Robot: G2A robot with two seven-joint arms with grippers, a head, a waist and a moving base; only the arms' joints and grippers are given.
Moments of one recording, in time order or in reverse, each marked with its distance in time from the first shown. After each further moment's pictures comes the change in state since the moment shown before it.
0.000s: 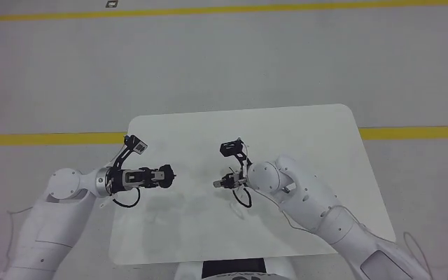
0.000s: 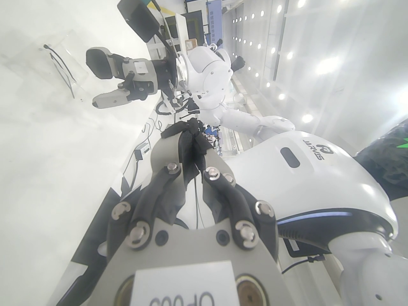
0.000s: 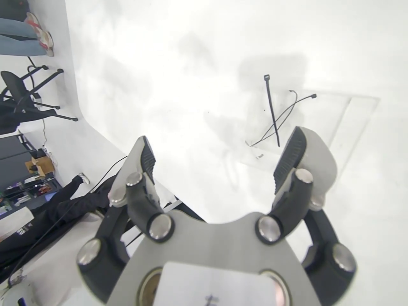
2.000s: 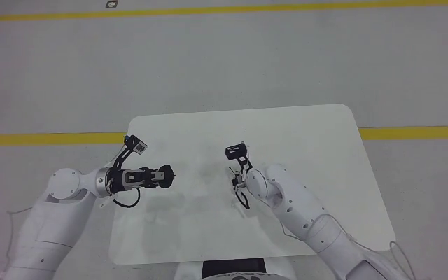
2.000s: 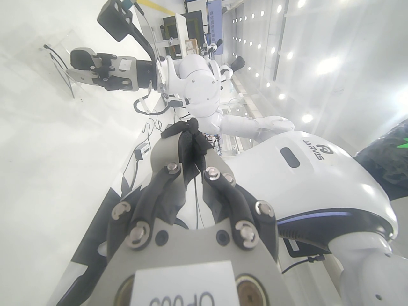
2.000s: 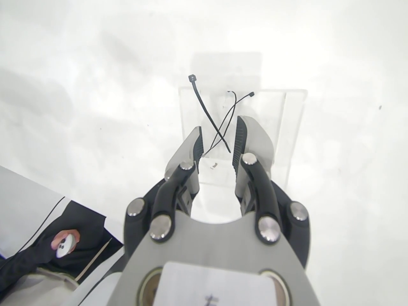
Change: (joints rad) left arm 0.000 0.000 0.000 0.000 0.000 0.000 0.000; right arm -0.098 -0.120 0.083 0.086 -0.391 0.002 0.051
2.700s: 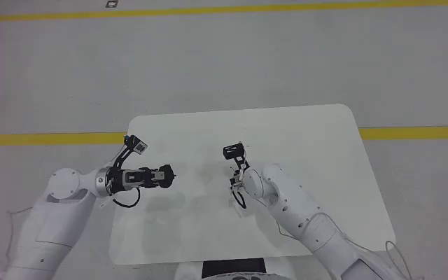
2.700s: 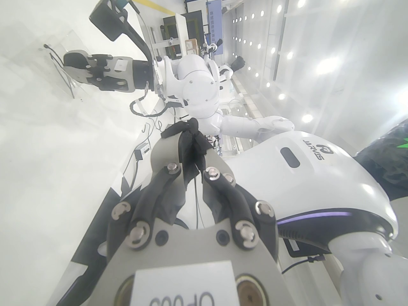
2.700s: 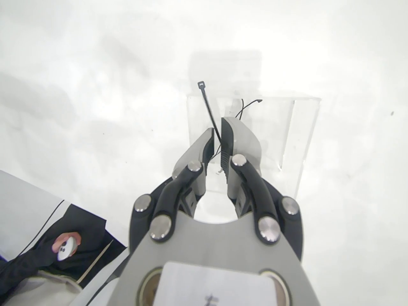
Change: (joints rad) left arm 0.000 0.000 0.000 0.000 0.000 0.000 0.000; right arm 0.003 -0.034 0.010 0.036 -0.014 0.000 -0.008
